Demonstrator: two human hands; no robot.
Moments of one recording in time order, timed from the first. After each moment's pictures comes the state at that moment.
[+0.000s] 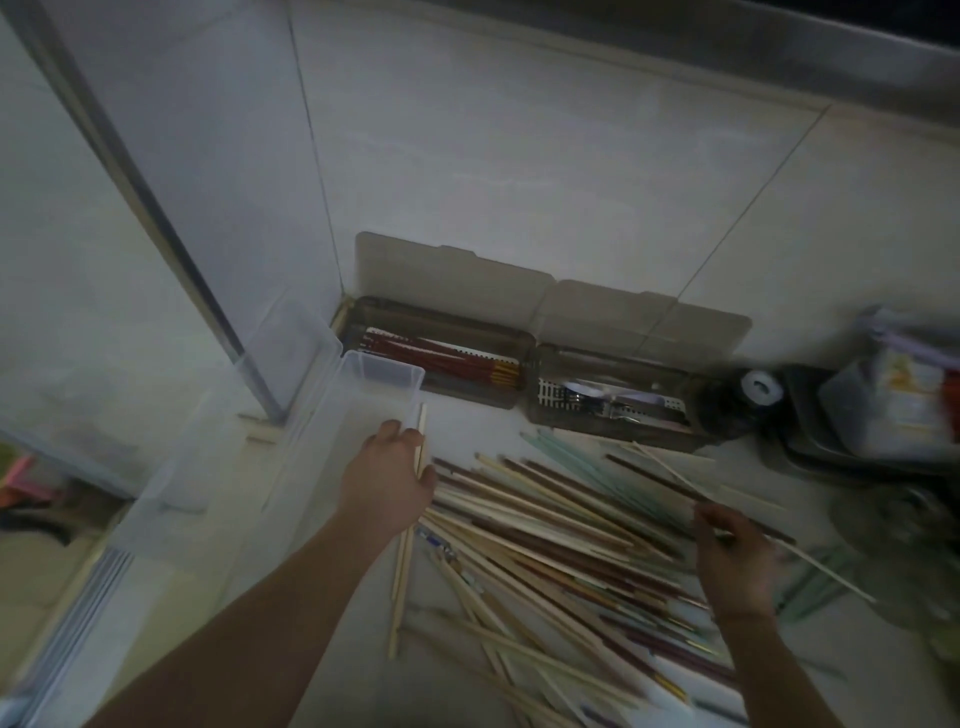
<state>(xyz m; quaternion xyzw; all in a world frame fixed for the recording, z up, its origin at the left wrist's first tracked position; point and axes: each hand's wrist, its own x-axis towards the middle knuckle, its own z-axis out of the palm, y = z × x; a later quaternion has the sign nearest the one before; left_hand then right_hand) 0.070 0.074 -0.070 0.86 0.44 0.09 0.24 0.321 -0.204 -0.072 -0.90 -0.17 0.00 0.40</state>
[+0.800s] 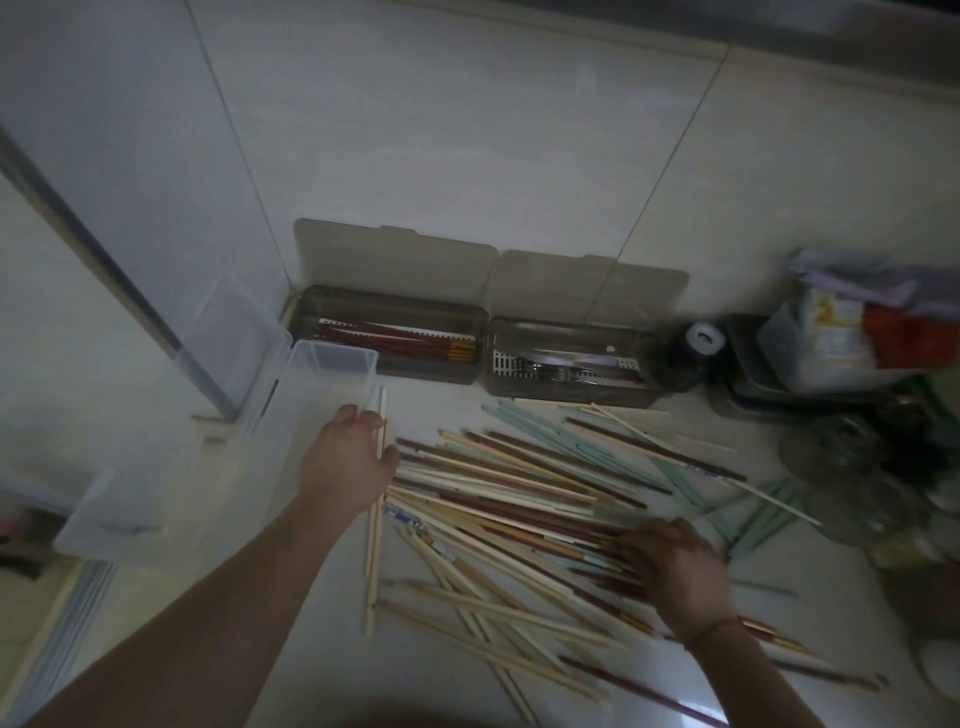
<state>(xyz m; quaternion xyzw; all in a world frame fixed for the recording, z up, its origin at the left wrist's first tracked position) 0.071 0.072 -0.061 0.86 0.45 0.08 0.23 0.277 -0.257 -0.070 -0.87 -0.49 -0.03 0.10</state>
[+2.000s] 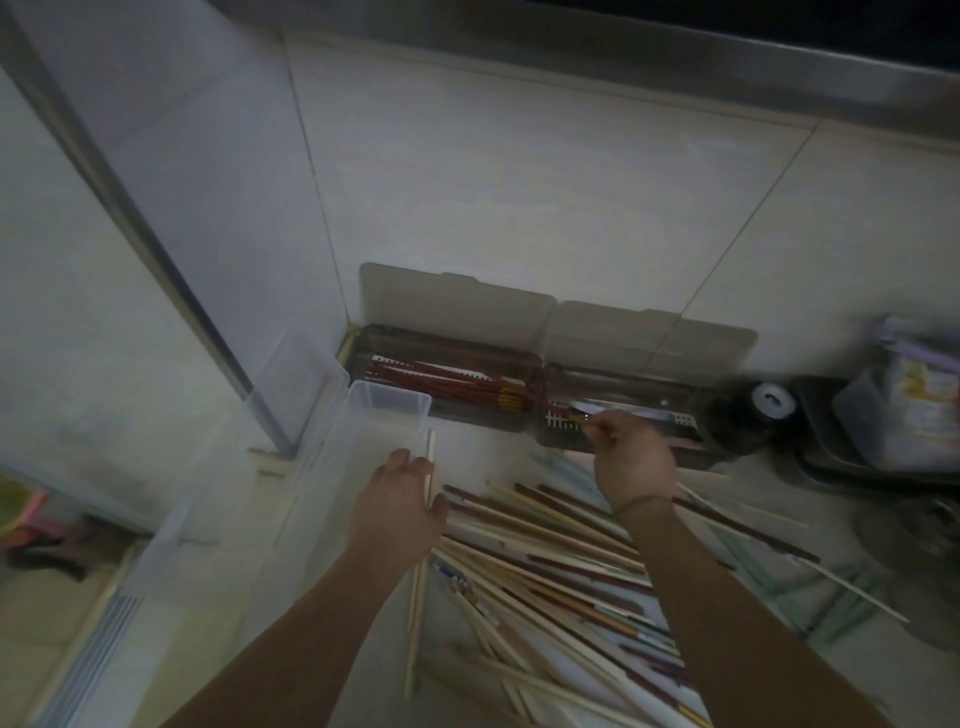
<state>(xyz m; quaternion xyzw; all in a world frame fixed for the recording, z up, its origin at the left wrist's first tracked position) 0.070 0.074 -0.065 0.86 0.44 0.07 0.23 0.299 -0.048 -0.022 -0.91 -0.32 0.03 0.26</state>
